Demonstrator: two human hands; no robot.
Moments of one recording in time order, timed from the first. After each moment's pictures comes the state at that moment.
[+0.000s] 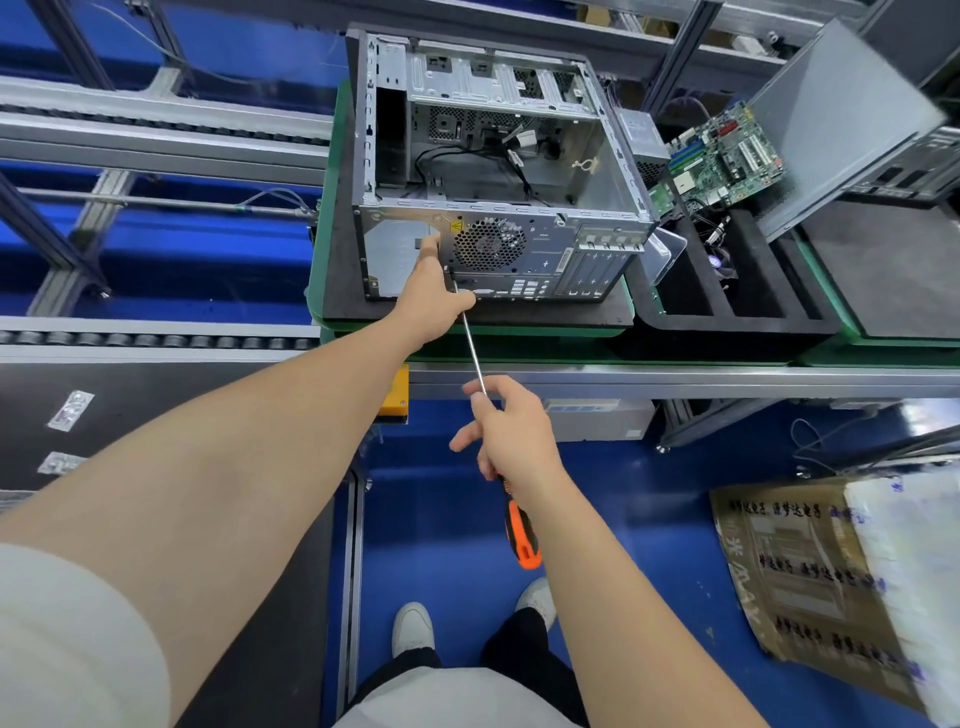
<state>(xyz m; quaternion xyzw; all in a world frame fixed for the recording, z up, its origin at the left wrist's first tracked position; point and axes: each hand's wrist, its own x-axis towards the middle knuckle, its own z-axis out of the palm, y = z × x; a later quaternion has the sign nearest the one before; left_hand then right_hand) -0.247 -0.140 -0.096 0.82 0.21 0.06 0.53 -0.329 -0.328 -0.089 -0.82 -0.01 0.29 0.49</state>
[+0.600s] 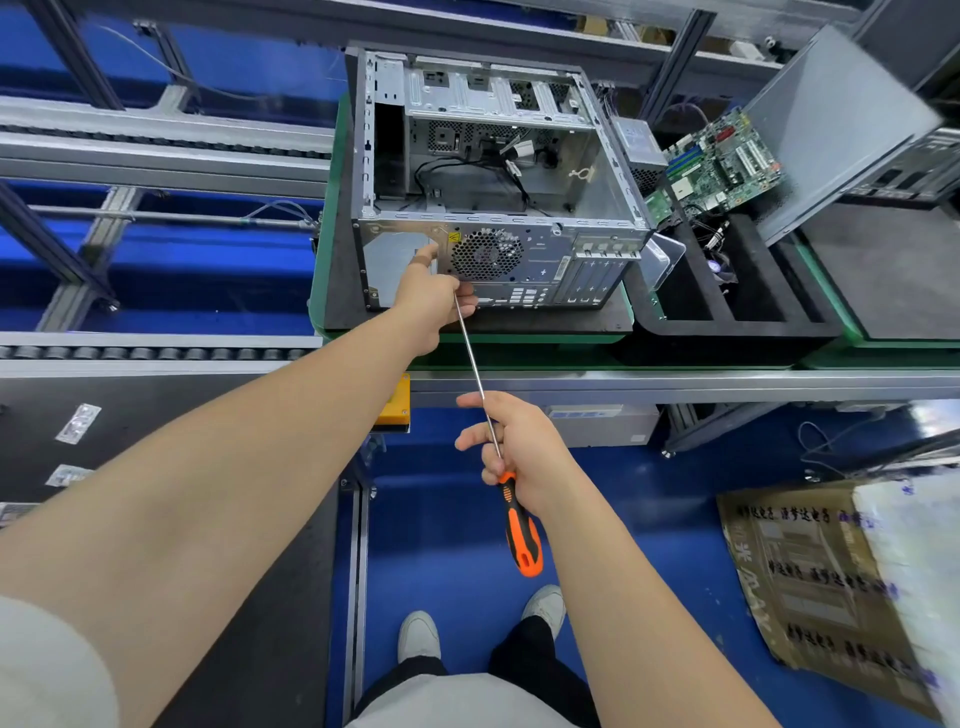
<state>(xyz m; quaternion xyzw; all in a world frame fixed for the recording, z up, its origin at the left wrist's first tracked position) -0.240 -0.149 -0.075 0.56 0.34 0.06 0.75 -0.320 -0.338 -0.080 -0.67 0.06 0.42 0.61</state>
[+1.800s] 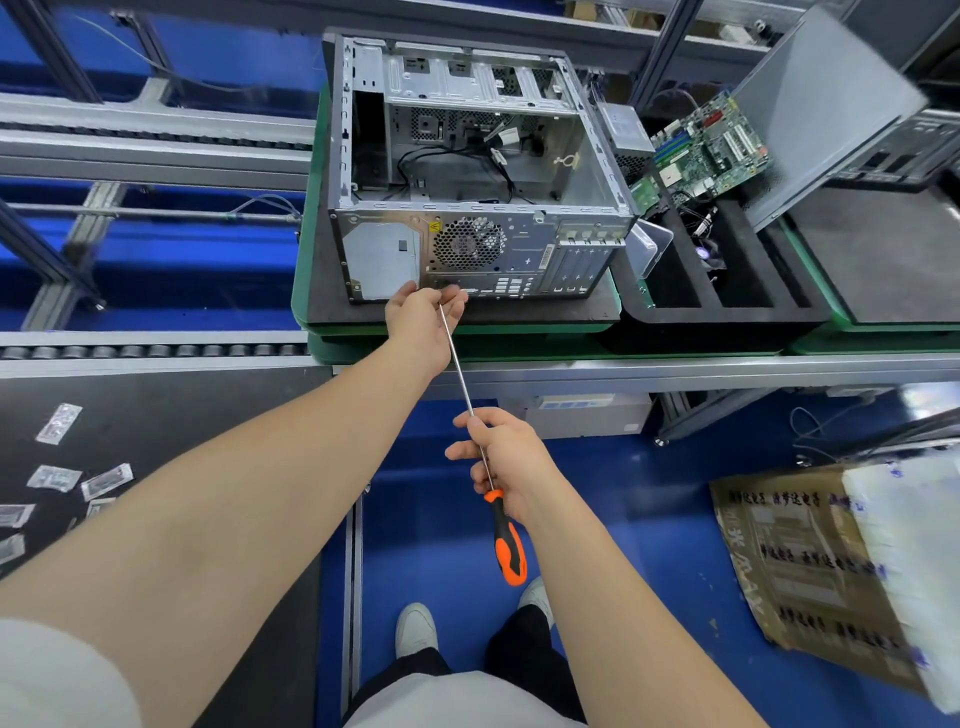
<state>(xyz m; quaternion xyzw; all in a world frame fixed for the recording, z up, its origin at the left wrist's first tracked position) -0.252 -0.183 -0.094 0.22 0.40 0.17 0.87 -0.329 -0.352 -0.115 -0.72 0.09 0.39 0.57</state>
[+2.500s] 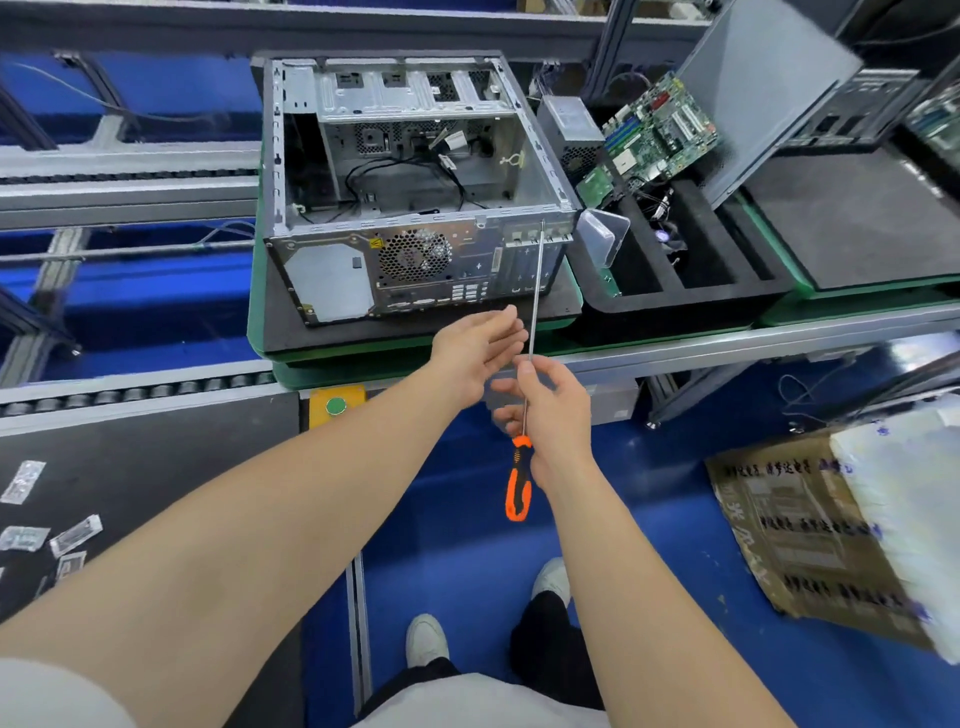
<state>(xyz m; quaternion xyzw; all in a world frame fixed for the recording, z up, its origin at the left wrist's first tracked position) -0.238 -0.270 -0.093 0.41 0.30 -0.02 0.86 -0.279 -0.395 -0.095 -0.68 0.11 0.16 0.71</state>
